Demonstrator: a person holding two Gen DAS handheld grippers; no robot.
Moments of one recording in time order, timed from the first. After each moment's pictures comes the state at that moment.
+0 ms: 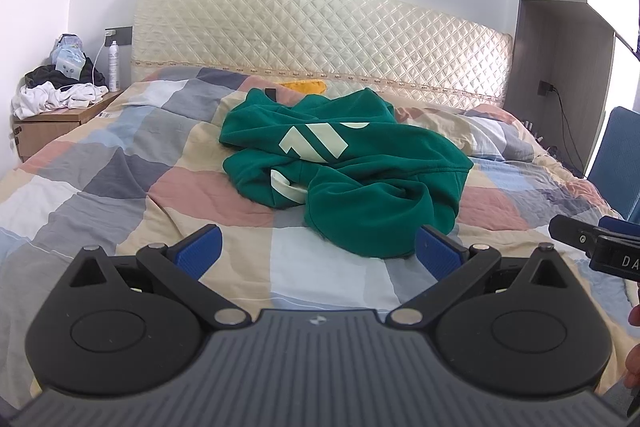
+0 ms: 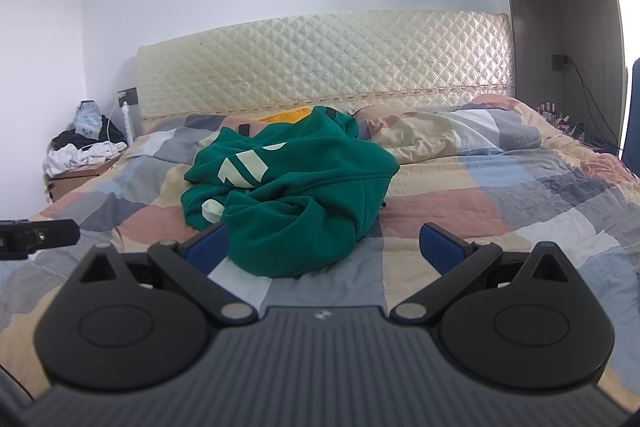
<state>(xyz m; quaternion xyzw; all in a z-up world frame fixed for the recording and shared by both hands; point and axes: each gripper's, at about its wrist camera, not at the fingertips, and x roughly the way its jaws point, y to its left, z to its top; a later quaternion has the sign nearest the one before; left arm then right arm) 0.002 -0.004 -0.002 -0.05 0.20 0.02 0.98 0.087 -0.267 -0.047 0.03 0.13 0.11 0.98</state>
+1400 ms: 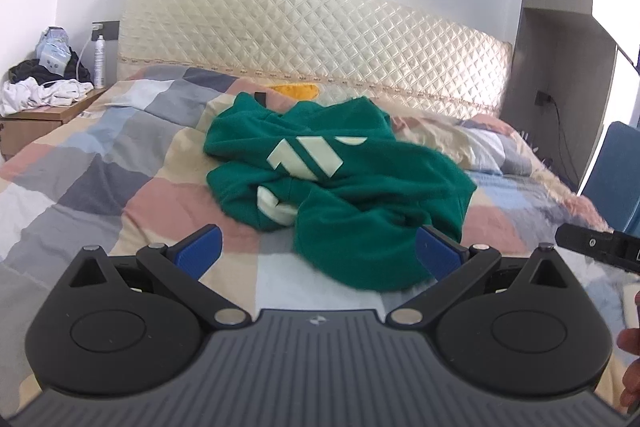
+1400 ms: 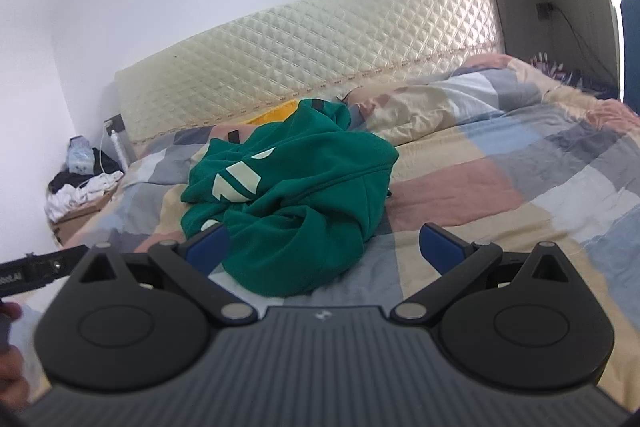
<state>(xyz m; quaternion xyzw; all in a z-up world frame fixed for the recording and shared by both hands) 0.070 0.012 0.010 -0.08 0.19 0.00 0.98 0.136 -0.273 -0.033 0.12 0.17 0.10 0.97</state>
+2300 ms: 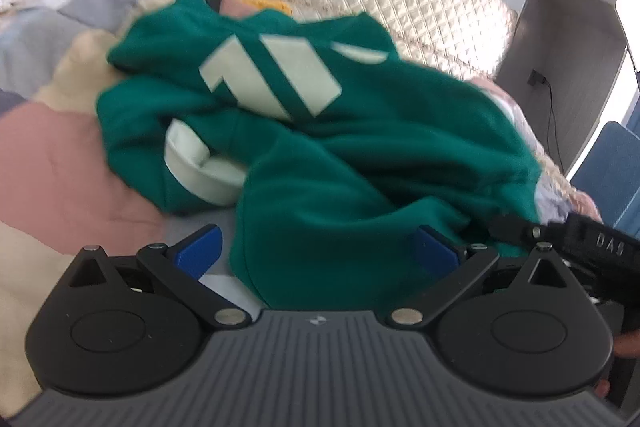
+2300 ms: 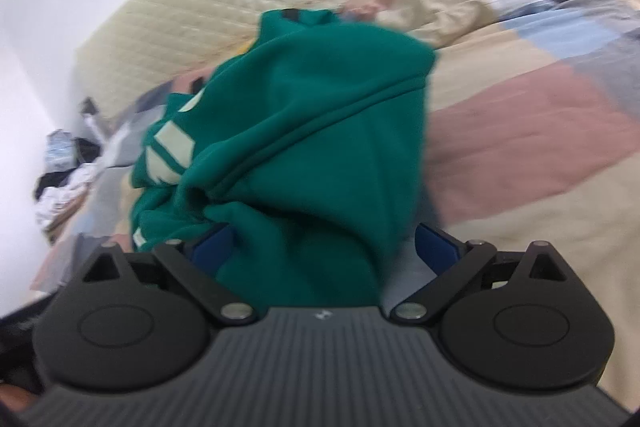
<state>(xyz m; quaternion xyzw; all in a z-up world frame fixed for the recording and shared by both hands) 0.313 0.024 -0.137 -0.14 0.27 -0.07 0.95 0.347 -0.250 -0.137 0.19 0.27 0.14 0.93</state>
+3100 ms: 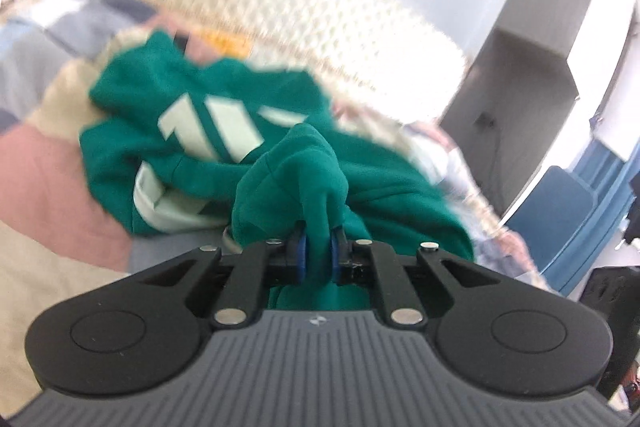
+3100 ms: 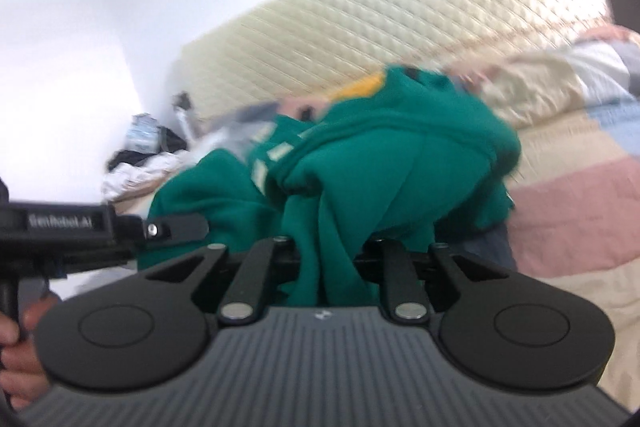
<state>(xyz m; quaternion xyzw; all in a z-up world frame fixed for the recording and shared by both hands) 0.223 0.021 -0.036 -0.21 0.21 -0.13 0.95 0.278 -0.221 -0.071 0.11 0.17 0.26 0.94</state>
